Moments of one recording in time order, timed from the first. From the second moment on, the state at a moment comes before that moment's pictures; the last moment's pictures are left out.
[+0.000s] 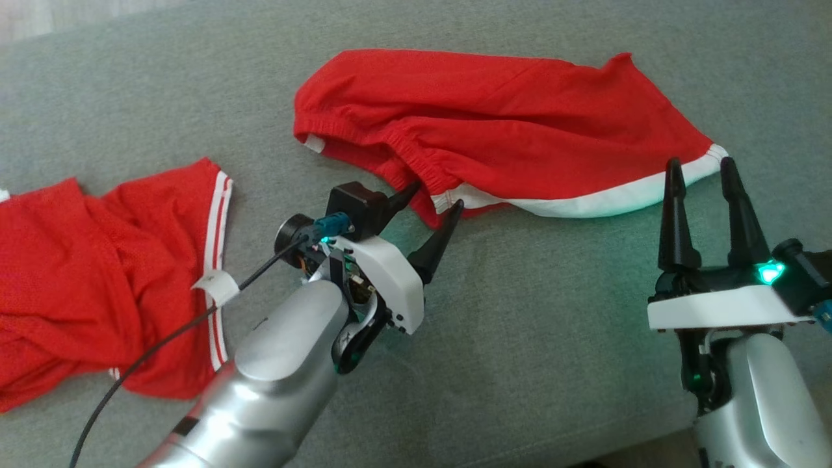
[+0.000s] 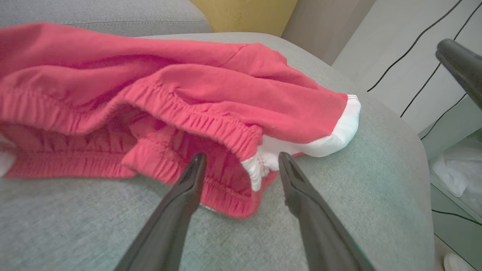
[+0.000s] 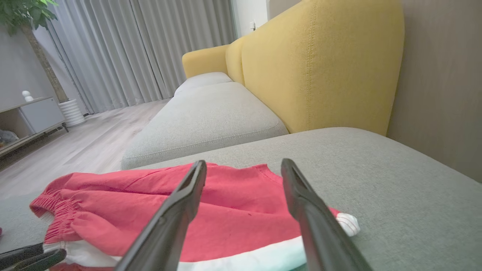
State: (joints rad) left arm -0.66 0.06 -0.79 0.59 -0.60 -0.12 0.07; right arm -0.20 -0.05 0.00 0.17 0.23 0.13 -0.25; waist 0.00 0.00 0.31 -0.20
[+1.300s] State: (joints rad) left arm -0.65 0.19 -0.95 0.44 -0.62 -0.10 -0.09; right arm -0.32 -0.04 -0.25 0.68 0.13 0.13 -0.23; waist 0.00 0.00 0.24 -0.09
